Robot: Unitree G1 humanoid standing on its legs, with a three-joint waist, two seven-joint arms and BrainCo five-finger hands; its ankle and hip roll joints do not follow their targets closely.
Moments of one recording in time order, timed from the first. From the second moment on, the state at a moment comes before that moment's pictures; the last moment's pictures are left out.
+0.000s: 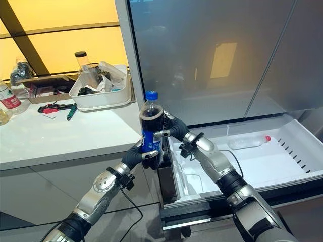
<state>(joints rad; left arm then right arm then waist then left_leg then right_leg) -0.16 0.37 -0.45 0.14 -0.49 -0.18 -0.24 -0.57 -0.41 0.51 0.33 0.72 -0.08 0.41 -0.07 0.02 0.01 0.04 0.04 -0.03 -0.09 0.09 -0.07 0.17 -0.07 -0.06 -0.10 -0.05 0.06</state>
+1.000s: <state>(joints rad) -0.17 0.35 -0.44 0.14 -0.56 -0.12 -0.22 -0.51 -0.38 0.47 0.32 0.67 -0.08 0.36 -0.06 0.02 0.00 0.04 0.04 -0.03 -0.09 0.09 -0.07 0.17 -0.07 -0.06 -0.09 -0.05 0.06</state>
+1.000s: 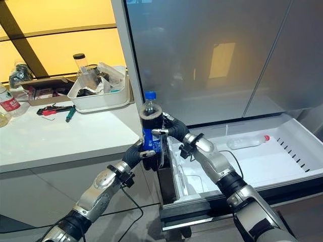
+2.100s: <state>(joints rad) 0.15 0.28 -0.14 0.09 -0.49 -0.18 -0.17 -0.13 -0.54 -0.08 0.08 0.52 -0.15 0.11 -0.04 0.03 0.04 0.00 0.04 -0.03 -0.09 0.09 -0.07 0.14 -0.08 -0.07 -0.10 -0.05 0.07</state>
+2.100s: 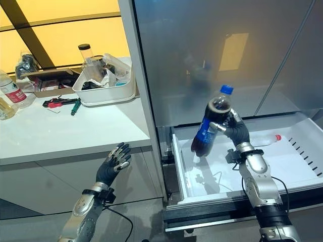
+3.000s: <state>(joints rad) 0.23 0.41 -0.24 -0.06 -0.49 -0.18 -0.21 -0.40 -0.69 0.39 0.92 -0.44 -0.06 -0.02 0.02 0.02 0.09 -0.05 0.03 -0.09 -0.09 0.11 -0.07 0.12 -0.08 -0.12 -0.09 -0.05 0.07</state>
